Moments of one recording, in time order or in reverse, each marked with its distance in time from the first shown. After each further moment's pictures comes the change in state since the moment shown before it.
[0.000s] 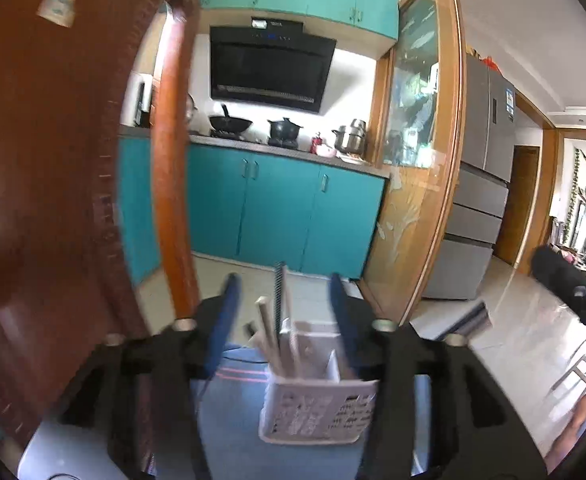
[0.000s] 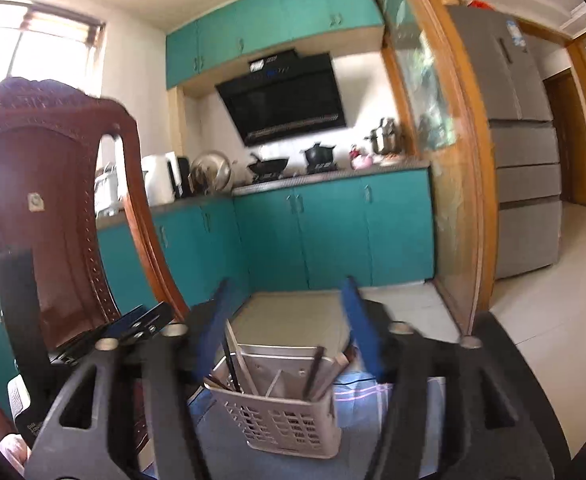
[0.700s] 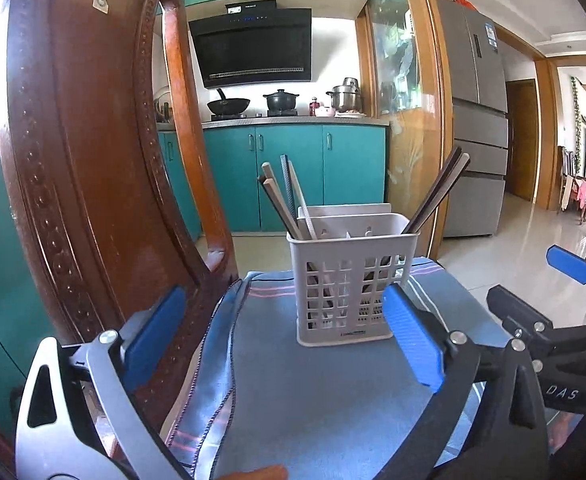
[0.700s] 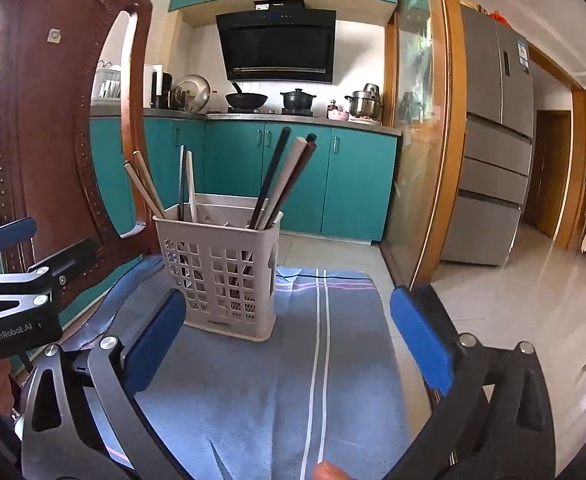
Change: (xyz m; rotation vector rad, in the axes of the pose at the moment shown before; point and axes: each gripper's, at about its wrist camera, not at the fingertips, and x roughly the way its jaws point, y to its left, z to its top) left arm -0.066 -0.002 -0.087 0.194 0.093 0.066; right arm -0.011 -0.002 -0.111 -0.205 0.208 -0.165
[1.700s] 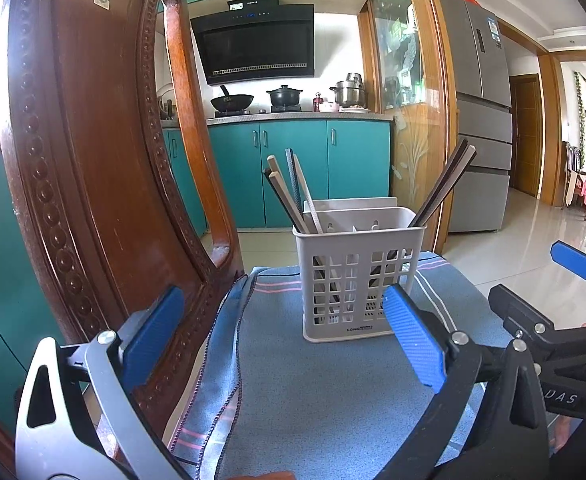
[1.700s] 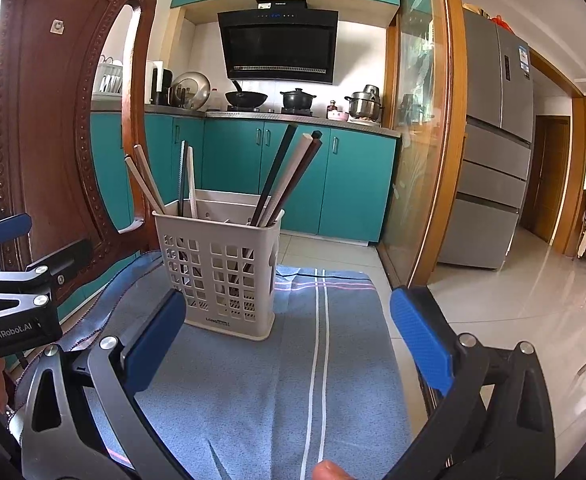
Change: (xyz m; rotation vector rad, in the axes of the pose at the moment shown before) left arm 0.002 -0.003 0.002 0.007 0.017 0.016; right arm 0.000 0.006 -0.002 -0.018 0.002 -0.008
